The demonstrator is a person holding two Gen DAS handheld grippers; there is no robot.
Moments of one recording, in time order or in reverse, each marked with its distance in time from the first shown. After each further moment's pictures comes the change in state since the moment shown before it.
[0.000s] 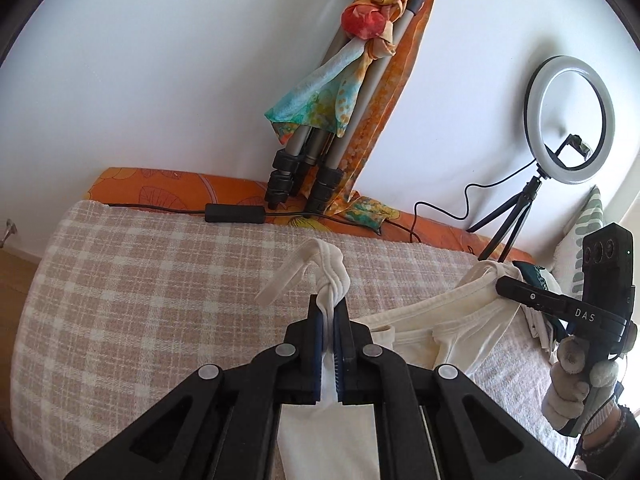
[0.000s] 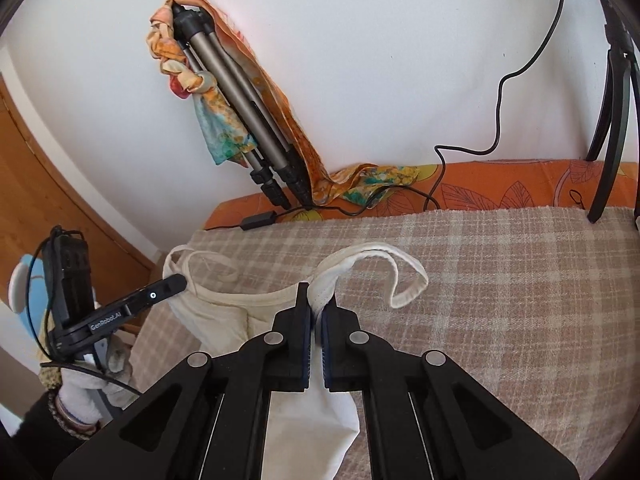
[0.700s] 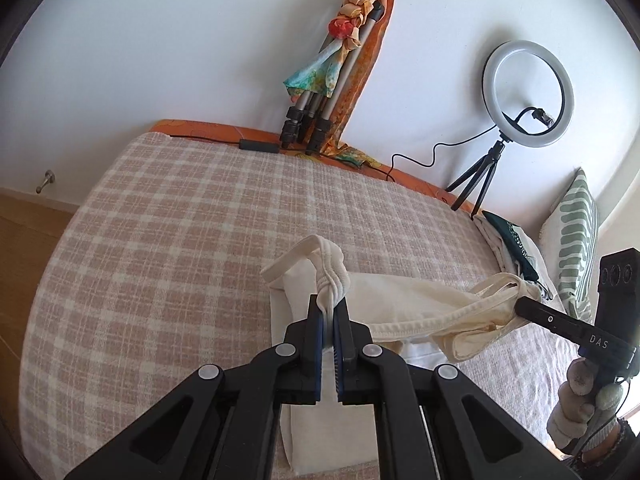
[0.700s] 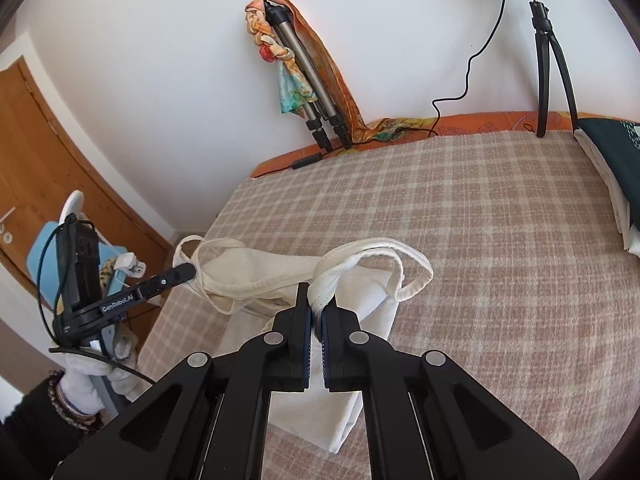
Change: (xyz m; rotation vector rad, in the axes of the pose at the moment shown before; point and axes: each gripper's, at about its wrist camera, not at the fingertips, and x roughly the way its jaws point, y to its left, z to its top) left arm -0.114 -0.032 -0.116 -0.050 0.026 0.042; right arm -0.108 0.068 -0.133 -0.007 0.003 -0.002
